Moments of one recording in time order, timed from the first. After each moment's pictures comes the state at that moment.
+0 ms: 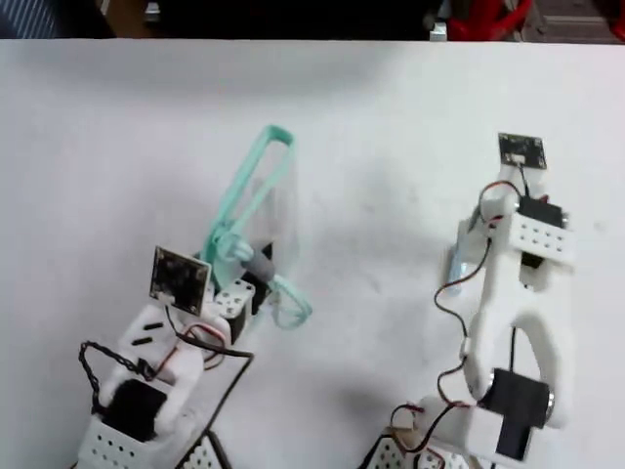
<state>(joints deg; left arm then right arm) 17.1 -103.7 89.6 43.6 3.8 13.5 -6.7 28.1 61.7 13.4</state>
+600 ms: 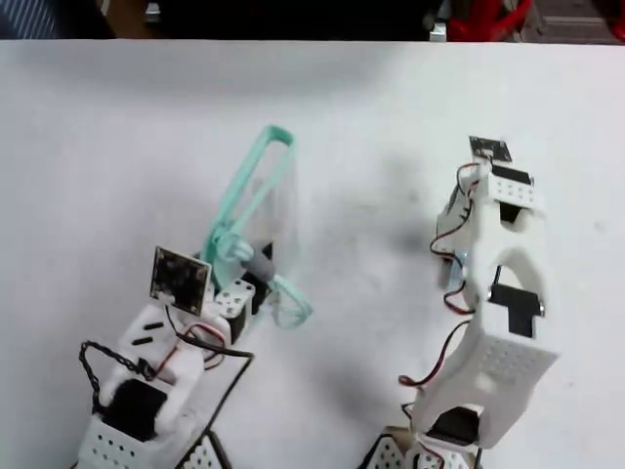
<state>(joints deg) 17.1 -103.7 89.6 43.6 3.8 11.2 23.2 6.4 68.5 9.6</state>
